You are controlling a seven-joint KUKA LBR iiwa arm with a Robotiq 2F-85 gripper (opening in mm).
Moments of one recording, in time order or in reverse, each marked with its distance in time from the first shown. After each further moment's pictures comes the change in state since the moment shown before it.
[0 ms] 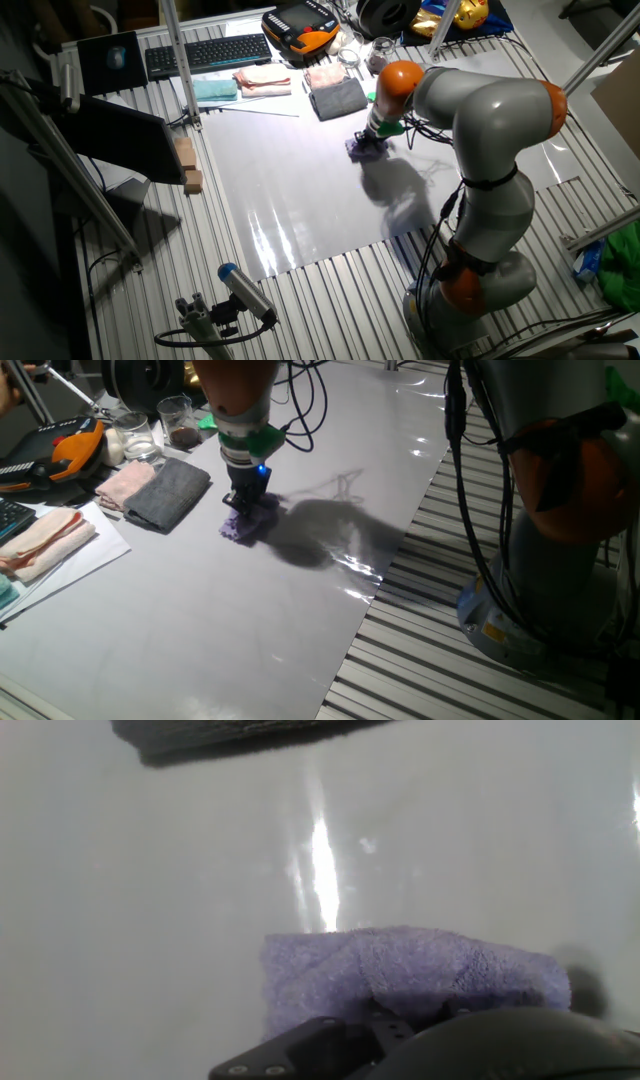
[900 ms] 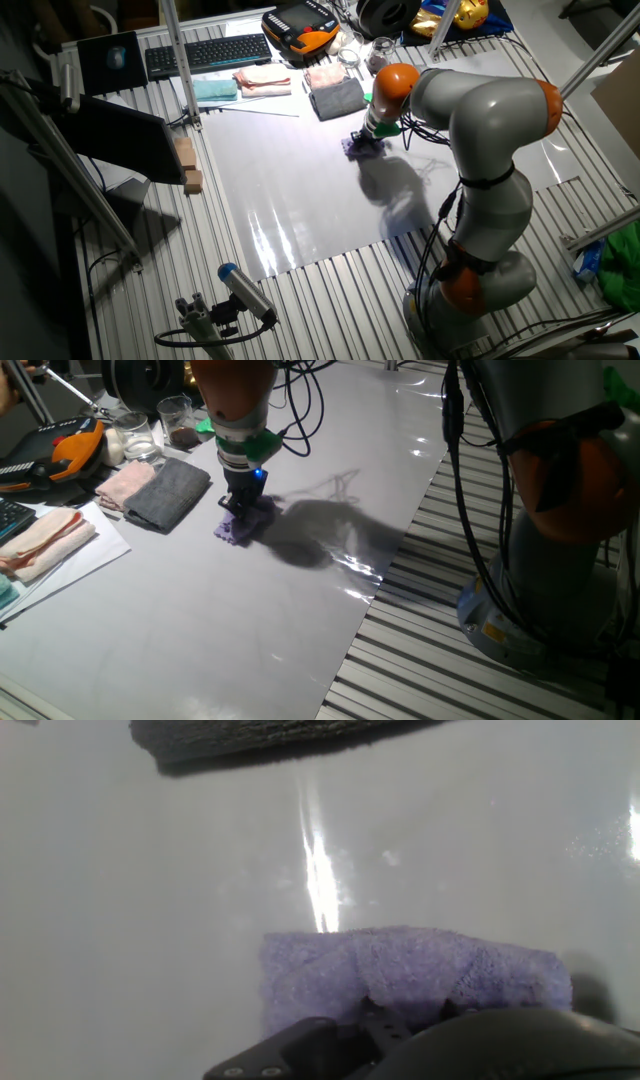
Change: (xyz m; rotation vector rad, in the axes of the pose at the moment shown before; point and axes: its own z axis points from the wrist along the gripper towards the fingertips) arm -0.008 0.001 0.002 0.000 -0.024 0.001
